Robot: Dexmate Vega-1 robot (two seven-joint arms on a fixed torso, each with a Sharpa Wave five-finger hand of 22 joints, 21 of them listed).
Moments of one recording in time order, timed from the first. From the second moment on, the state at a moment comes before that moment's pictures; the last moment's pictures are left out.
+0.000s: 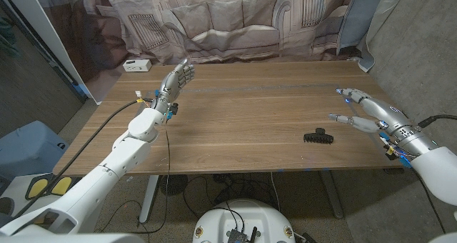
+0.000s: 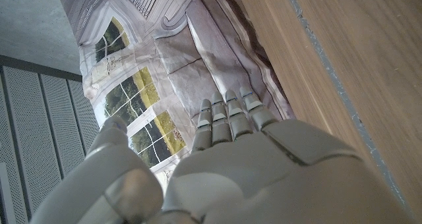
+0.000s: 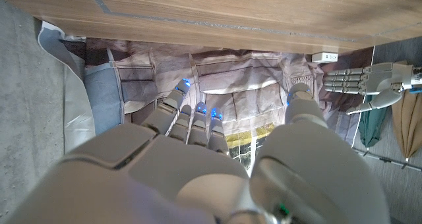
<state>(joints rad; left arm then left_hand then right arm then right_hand) 0.93 0.62 0.32 -1.54 -0.54 -0.31 0.07 0.21 0.00 0.34 -0.08 0.18 0.30 0.11 0.20 0.17 0.32 0.08 0.24 0.20 0.28 0.07 0.19 0.17 0.22 0.11 0.21 0.17 -1.79 -0.58 0.48 -2.21 -0.49 0.28 0.03 0.54 0.00 0.24 -0.18 0.20 0.17 0.04 0.20 0.19 0.17 0.06 0.23 0.20 0.07 0.03 0.19 0.20 0.35 -0.01 0.18 0.17</state>
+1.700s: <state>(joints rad) 0.97 0.62 0.31 -1.54 -0.55 -0.34 0.07 0.21 0.00 0.35 -0.09 0.18 0.31 0.11 0.20 0.18 0.32 0.08 0.24 0.20 0.28 0.07 0.19 0.17 0.22 0.11 0.20 0.17 -1.72 -0.72 0.39 -2.42 -0.72 -0.17 0.45 0.58 -0.04 0.26 -0.16 0.21 0.16 -0.03 0.21 0.20 0.18 -0.03 0.21 0.21 -0.05 0.11 0.20 0.20 0.07 0.21 0.17 0.17</state>
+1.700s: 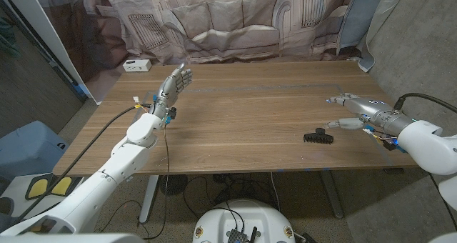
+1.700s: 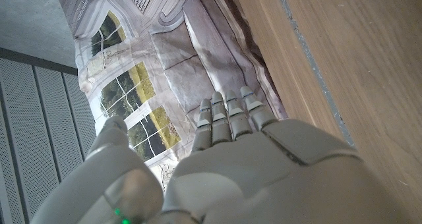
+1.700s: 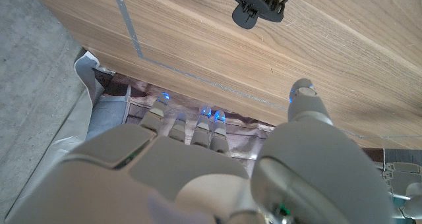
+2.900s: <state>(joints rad) 0.96 0.61 0.30 -1.50 -0.58 -0.36 0.03 0.21 0.01 0.35 -0.09 0.18 0.32 0.11 0.20 0.18 0.33 0.08 0.23 0.20 0.28 0.07 0.19 0.17 0.21 0.11 0.20 0.17 -1.62 -0.89 0.14 -2.44 -0.86 -0.50 0.50 0.66 -0.07 0.28 -0.16 0.24 0.24 -0.11 0.22 0.20 0.29 -0.11 0.22 0.20 0.10 0.05 0.24 0.19 0.12 0.21 0.20 0.17</state>
